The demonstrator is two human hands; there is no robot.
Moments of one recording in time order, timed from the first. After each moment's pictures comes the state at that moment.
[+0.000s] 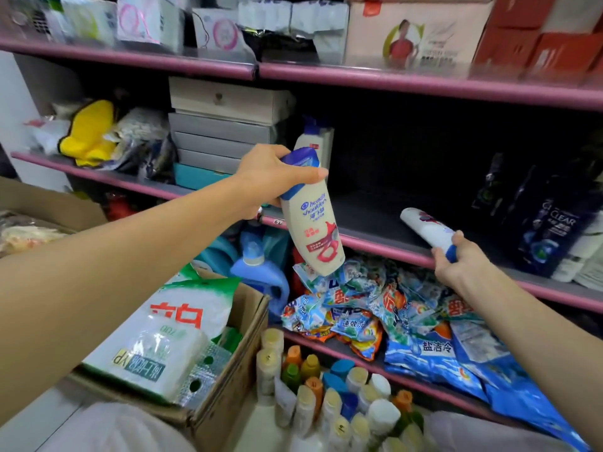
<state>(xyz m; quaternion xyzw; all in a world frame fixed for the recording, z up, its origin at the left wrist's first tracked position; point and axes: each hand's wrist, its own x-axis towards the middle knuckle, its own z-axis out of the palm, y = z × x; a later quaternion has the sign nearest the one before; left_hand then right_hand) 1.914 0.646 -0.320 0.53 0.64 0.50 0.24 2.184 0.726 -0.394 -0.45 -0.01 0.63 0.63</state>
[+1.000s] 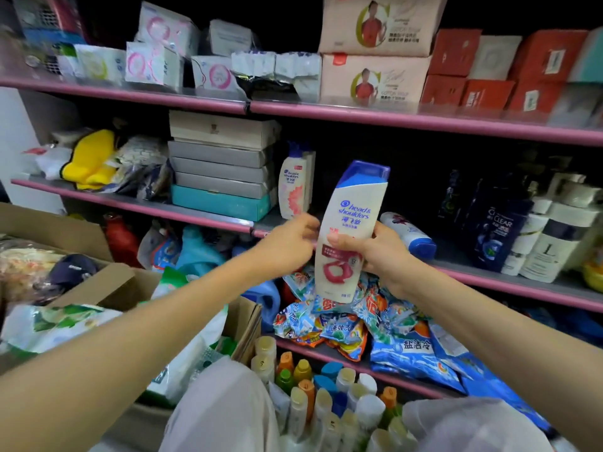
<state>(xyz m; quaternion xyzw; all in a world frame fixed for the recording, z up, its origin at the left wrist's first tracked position) 1.970 0.583 -0.356 0.65 0.60 0.38 0.28 2.133 0.633 -0.368 -0.40 -0.63 0.52 0.42</state>
